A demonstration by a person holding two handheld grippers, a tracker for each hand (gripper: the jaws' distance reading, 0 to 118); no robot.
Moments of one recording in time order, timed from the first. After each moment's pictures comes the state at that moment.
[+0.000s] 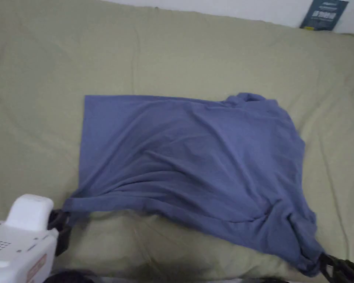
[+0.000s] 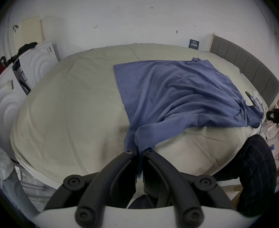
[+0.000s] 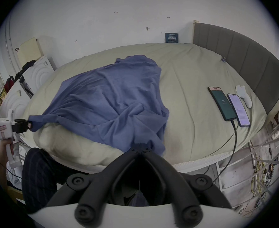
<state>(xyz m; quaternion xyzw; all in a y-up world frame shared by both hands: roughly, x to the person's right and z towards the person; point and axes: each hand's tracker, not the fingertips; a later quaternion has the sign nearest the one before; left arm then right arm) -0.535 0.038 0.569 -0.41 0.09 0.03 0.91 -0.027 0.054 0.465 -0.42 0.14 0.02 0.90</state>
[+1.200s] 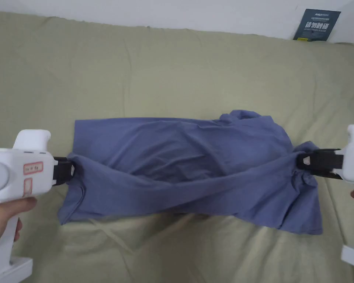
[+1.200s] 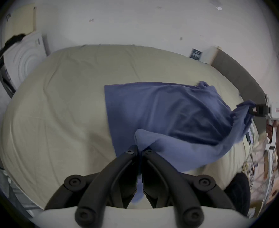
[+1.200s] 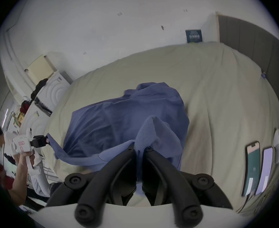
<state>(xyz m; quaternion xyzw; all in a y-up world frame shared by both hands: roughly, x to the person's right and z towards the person) -0.617 0.077 0.386 -0.44 0.07 0.13 0.88 -0.070 0.105 0.181 -0.46 0.25 -0.06 0.85</state>
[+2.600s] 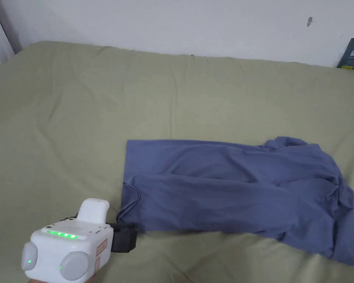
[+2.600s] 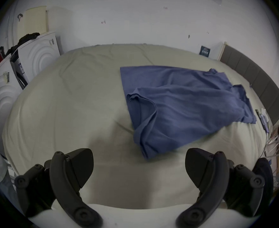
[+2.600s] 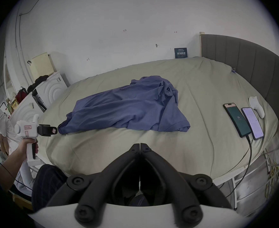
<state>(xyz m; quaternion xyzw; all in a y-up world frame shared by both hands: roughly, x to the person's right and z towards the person) -0.581 -0.006 0.468 -0.42 0.11 0.06 0.90 -0.063 0.076 0.449 -0.35 0.20 -0.04 0.92</state>
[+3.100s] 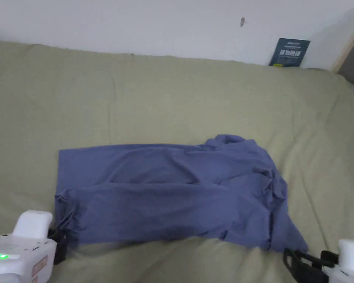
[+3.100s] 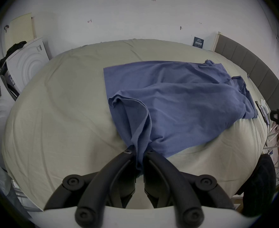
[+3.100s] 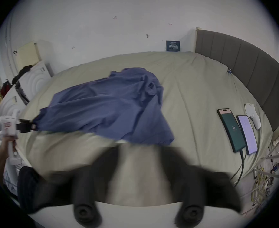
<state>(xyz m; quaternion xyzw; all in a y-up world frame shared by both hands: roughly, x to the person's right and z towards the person) -0.573 0.014 0.447 -0.43 0.08 0.05 0.90 -0.056 0.044 0.341 -0.40 0.12 0.03 0.91</state>
